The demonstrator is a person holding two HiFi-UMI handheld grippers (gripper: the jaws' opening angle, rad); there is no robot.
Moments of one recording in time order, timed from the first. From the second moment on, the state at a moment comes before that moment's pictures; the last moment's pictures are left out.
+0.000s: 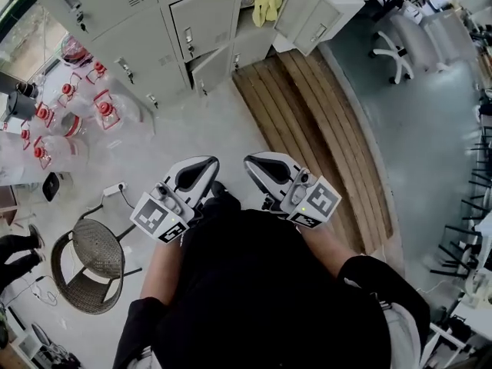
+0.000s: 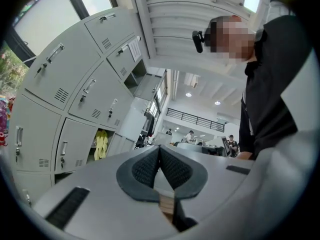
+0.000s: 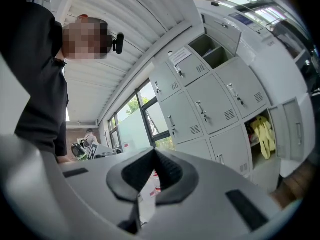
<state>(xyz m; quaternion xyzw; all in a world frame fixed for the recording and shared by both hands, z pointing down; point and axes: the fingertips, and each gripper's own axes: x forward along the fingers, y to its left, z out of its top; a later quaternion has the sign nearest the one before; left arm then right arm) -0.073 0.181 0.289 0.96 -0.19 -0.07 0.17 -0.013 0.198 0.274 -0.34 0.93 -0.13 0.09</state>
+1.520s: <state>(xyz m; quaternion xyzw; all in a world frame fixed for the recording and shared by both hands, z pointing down) -0.056 0.038 0.309 0.95 -0.24 -0.08 0.19 -0.003 0.023 0.286 -0.29 0.94 -0.13 0.06</state>
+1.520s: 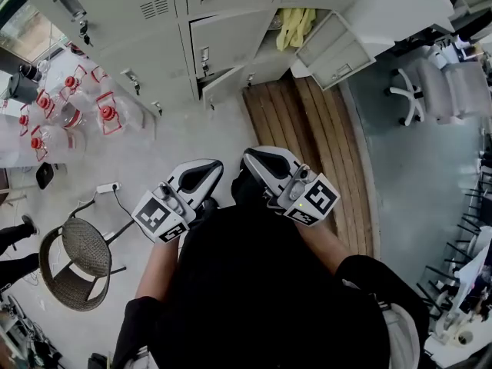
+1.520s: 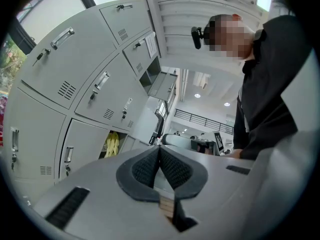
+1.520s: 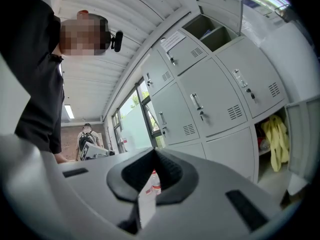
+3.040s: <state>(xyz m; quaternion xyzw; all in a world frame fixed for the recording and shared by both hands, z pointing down) -0.078 -0.147 0.379 0.91 -0.36 -0.03 0.22 -0.009 -0.213 0.377 -0.25 0.96 -0.16 0.00</state>
